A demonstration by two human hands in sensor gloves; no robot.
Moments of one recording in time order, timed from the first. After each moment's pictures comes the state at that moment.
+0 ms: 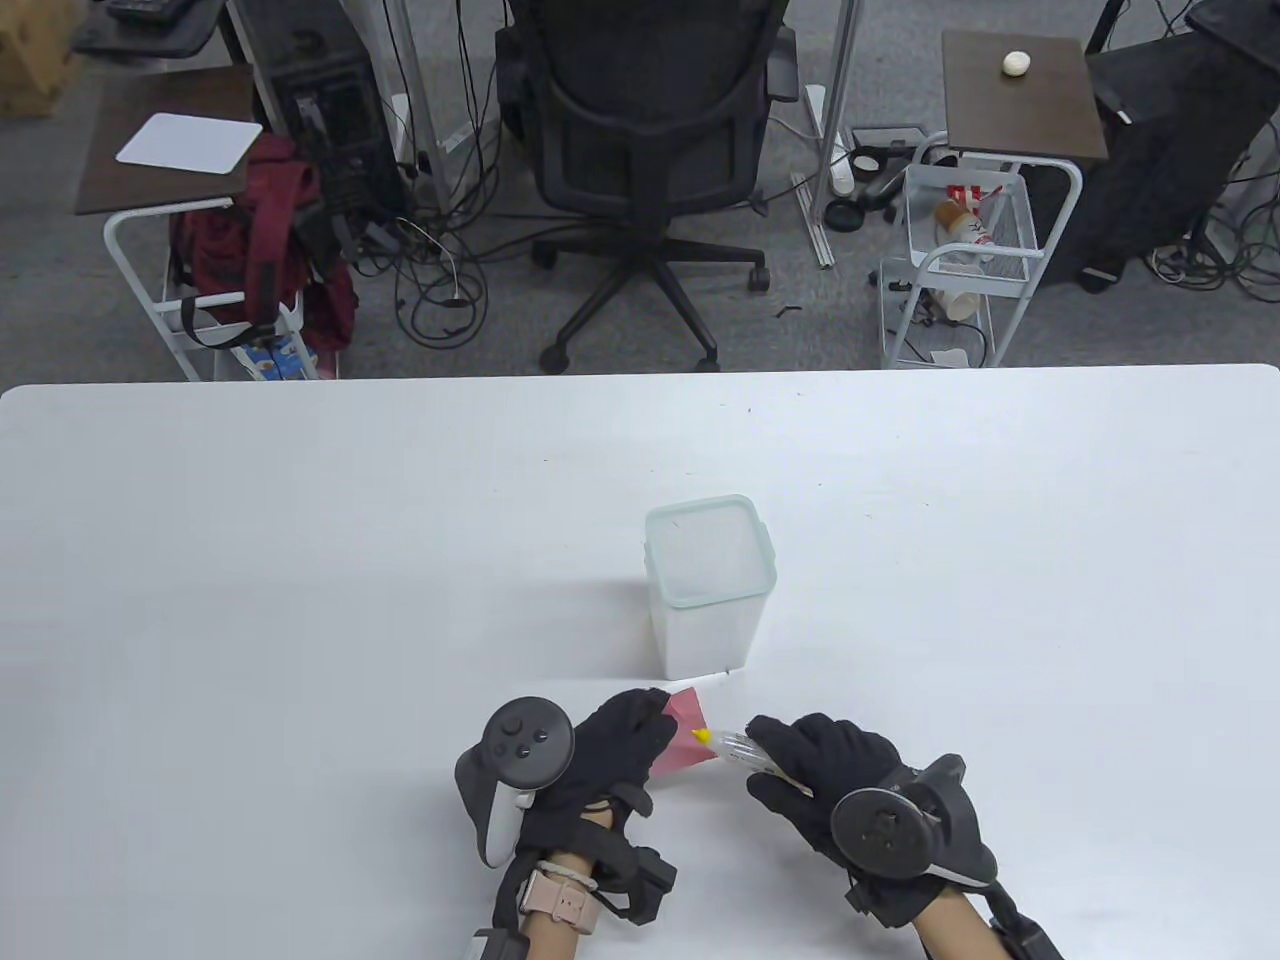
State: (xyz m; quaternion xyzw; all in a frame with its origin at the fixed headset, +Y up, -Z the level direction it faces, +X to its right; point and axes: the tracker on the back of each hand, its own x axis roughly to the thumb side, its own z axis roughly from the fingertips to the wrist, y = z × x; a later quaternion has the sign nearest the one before) left_hand -0.108 -0.749 -0.242 -0.09 -0.01 0.50 0.86; right_hand 0.156 -0.721 -0.204 0.26 -0.11 0.95 0.14
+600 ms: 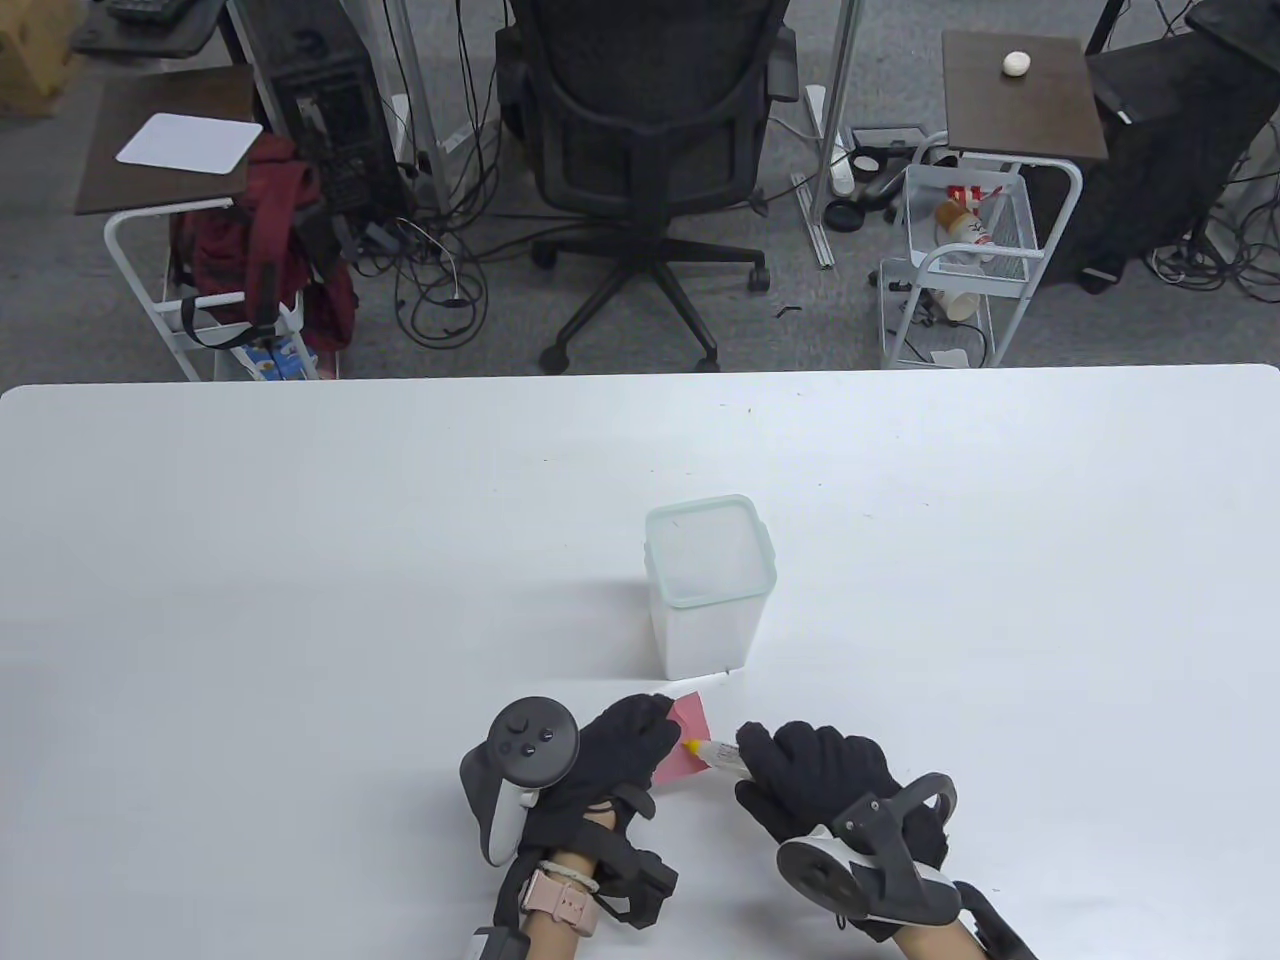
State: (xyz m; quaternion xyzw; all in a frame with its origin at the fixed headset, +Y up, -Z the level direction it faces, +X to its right) left_hand -0.105 -0.751 -0.242 -0.10 -0.01 0.49 0.86; right_hand 0.127 -0.716 -0.187 0.27 -0.17 0.95 -0.01
